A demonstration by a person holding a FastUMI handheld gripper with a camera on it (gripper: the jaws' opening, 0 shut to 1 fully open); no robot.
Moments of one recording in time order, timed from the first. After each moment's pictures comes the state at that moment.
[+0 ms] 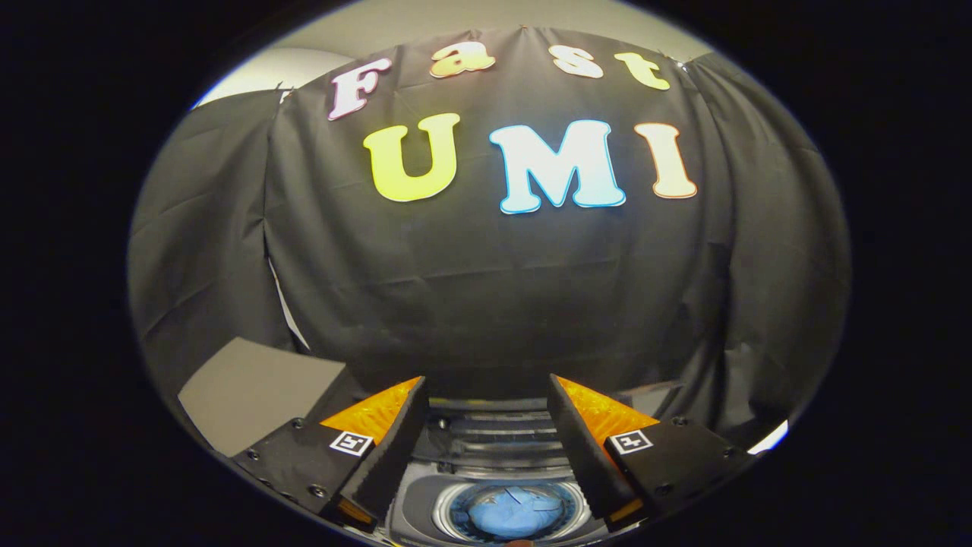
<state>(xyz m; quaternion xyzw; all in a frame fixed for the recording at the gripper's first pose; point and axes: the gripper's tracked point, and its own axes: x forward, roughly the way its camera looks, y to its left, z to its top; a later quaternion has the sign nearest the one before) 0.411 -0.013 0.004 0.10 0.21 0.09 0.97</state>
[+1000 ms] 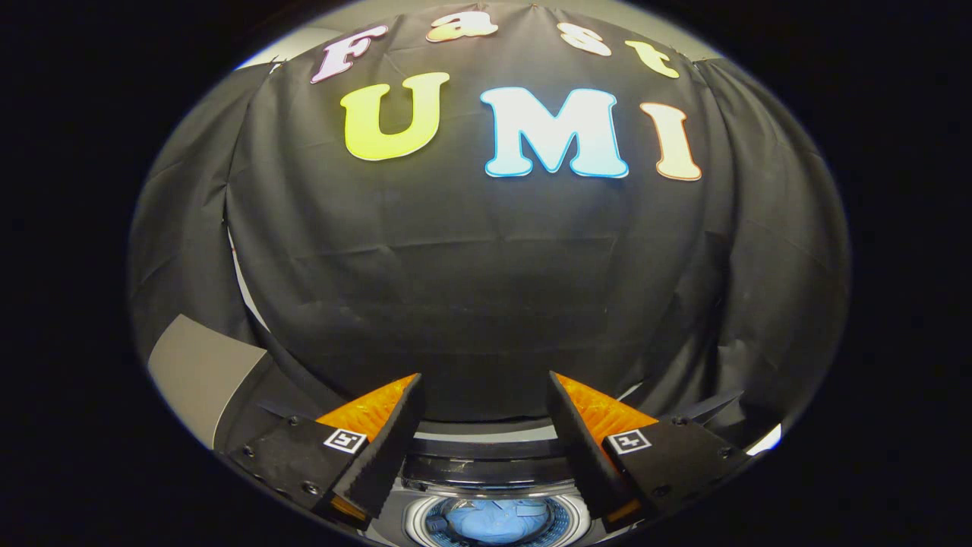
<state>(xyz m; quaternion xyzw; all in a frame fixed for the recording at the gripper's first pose) 0.462 -0.013 -0.066 0.04 0.25 0.05 0.97</state>
